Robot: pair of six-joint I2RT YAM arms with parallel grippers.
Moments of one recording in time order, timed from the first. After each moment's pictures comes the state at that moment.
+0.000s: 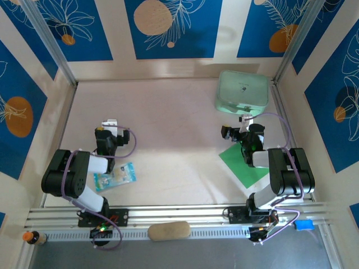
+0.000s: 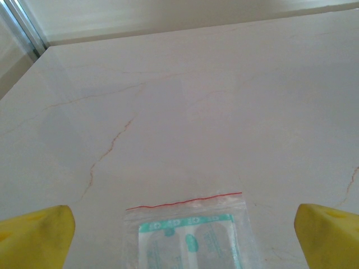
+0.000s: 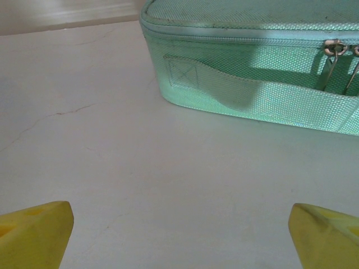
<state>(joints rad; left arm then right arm) -0.10 1.56 0.35 0.86 -0.17 0.05 0.00 1.53 0.40 0.71 -0.20 0.09</state>
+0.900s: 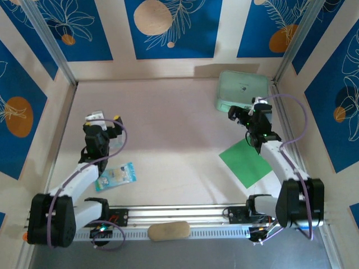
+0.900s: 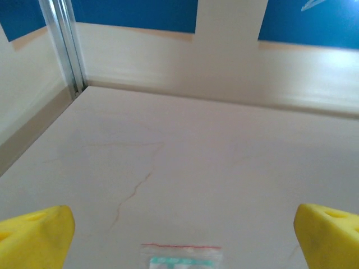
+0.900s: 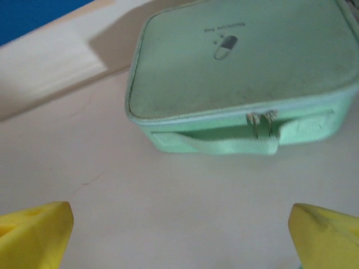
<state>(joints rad) -0.10 1.06 0.46 0.37 -0.22 -0.18 0.02 1.18 0.76 -0.09 -0.02 0.43</state>
